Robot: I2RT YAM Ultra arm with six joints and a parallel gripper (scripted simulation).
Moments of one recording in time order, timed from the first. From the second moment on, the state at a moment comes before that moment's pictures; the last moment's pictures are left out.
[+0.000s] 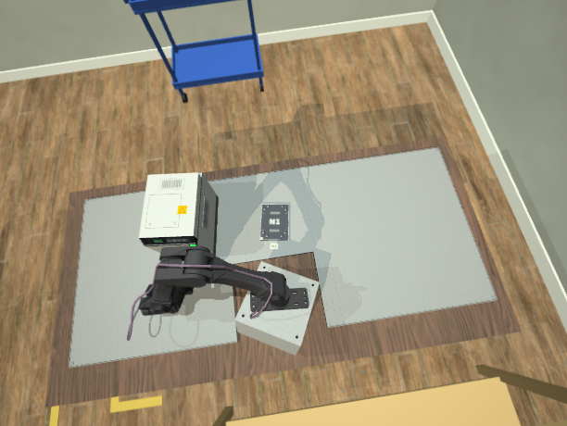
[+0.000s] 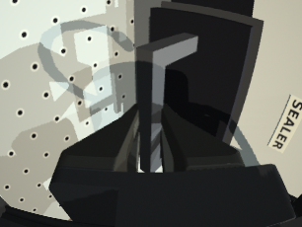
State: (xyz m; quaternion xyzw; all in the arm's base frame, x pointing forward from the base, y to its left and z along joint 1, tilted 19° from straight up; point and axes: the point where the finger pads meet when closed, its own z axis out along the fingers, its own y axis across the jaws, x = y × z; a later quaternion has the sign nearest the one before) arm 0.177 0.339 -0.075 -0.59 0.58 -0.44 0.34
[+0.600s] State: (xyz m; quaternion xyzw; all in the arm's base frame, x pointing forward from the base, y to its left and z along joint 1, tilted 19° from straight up) arm 0.180 0.339 -0.074 -0.59 0.58 -0.45 0.34
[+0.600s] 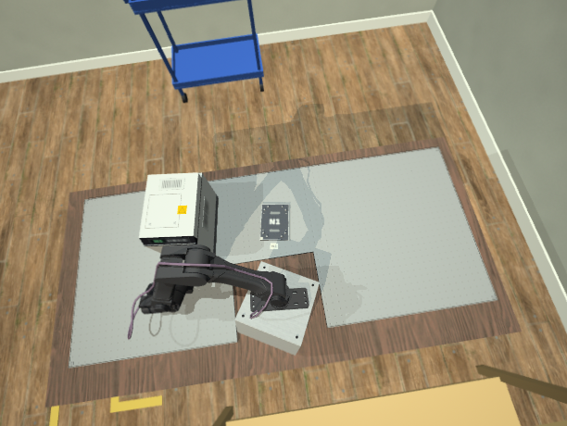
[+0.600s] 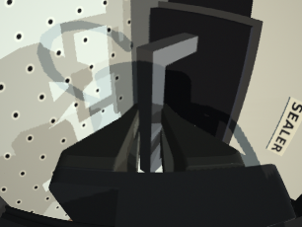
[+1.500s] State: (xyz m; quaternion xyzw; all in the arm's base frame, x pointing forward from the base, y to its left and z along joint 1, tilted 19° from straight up) arm 0.181 0.339 -0.074 -0.59 0.58 -0.45 0.34
